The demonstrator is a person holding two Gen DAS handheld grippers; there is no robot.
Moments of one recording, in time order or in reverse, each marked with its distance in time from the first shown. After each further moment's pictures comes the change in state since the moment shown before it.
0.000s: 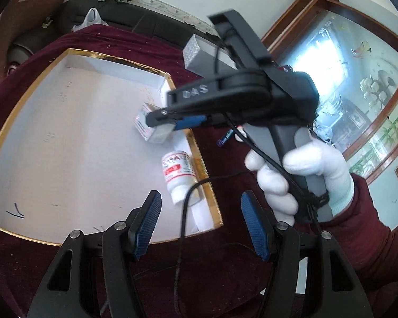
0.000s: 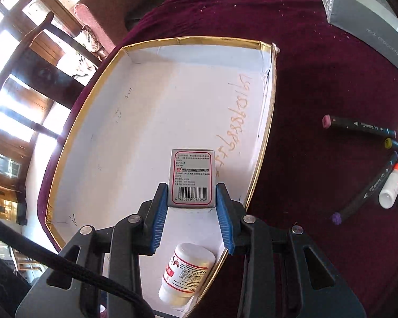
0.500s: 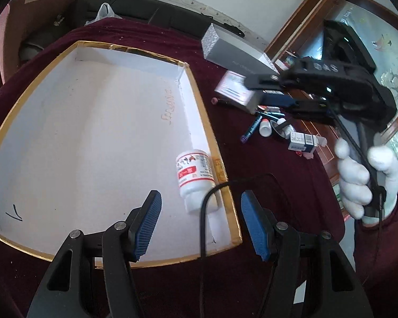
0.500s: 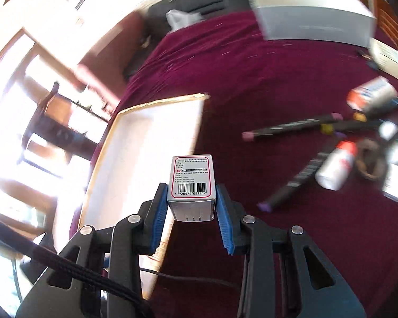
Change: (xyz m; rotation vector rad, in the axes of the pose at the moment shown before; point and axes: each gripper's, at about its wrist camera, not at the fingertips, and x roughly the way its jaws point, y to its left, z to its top) left arm 0.025 -0.011 0.005 0.008 0.059 0.110; right arm -0.083 -0.070 -0.019 0.155 -0.212 0.113
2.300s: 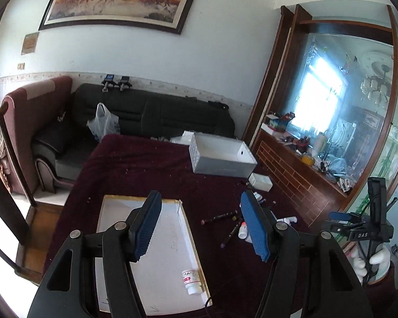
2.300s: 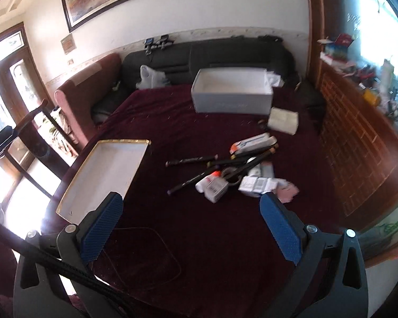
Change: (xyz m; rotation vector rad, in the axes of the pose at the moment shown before) left arm -0.151 -0.063 0.130 0.199 -0.380 0.092; right arm -0.219 -0.011 -0.090 -0.102 -0.302 -0.320
